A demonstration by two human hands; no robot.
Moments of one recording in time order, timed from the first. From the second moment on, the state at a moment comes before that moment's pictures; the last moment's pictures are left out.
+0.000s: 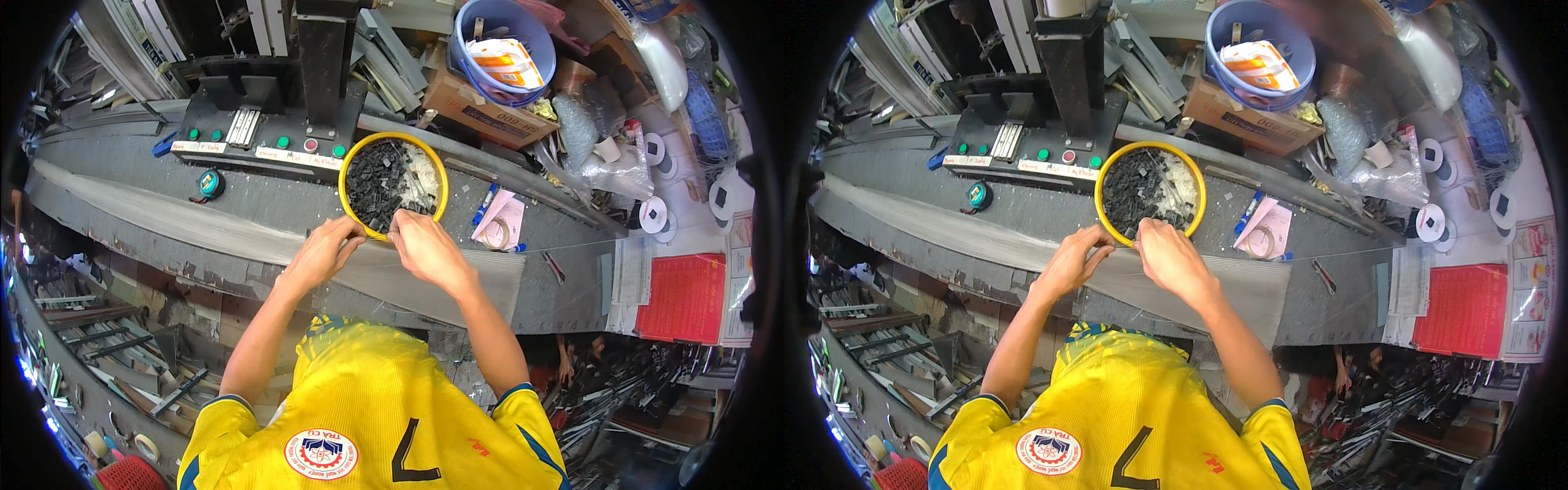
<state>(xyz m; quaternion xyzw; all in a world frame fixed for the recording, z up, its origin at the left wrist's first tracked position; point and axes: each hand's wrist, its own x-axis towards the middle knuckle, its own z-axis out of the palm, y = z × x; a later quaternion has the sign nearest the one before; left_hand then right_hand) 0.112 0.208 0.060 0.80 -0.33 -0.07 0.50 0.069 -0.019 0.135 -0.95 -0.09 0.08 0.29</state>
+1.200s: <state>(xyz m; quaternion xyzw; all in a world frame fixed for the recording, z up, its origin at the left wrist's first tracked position) 0.099 0.225 0.008 0.72 -0.13 -0.02 0.69 0.115 0.045 0.062 -0.85 0.00 -0.10 0.52</state>
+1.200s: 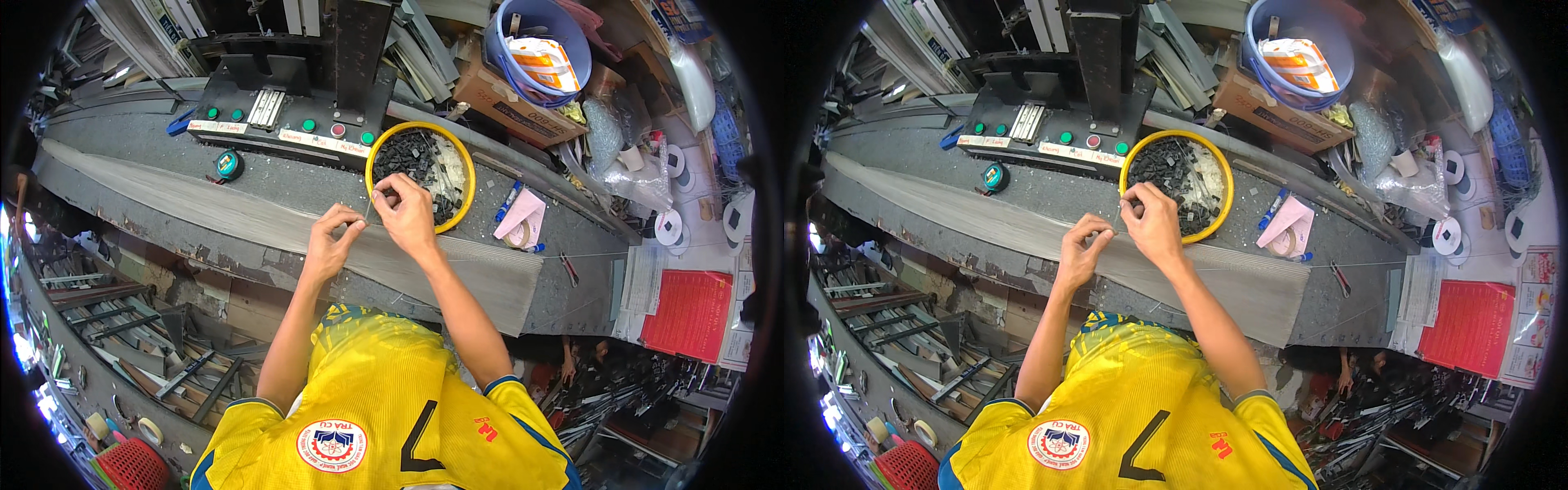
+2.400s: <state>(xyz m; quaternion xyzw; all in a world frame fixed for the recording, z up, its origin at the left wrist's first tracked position) 0.100 0.252 -0.003 0.52 -0.03 -0.16 0.84 0.096 0.064 0.057 -0.83 -0.17 -0.14 0.52</state>
